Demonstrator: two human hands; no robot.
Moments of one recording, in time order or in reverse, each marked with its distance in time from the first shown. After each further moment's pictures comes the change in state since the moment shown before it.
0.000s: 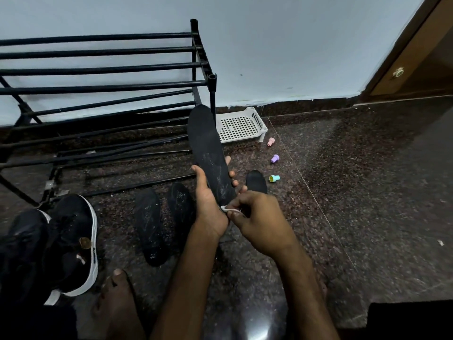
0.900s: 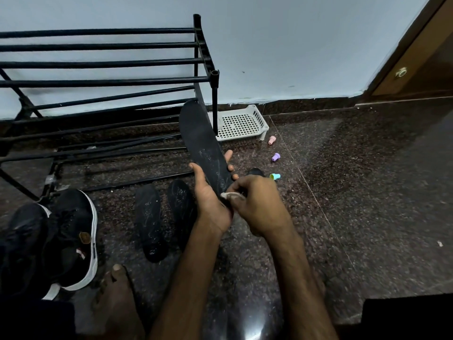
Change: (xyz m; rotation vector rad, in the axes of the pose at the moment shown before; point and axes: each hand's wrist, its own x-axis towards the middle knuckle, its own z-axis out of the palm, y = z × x) left_hand -0.005 0.001 0.007 -0.053 -0.007 0.057; right_hand 0.024 -0.010 -0.004 -0.088 0.003 0.067
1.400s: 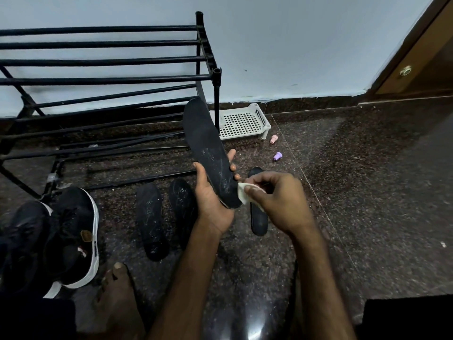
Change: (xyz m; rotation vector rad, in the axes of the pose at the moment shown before) left_hand -0.001 0.002 -0.005 -0.022 -0.081 -0.025; right_hand -0.004 0.023 -0.019 0.241 0.114 0.021
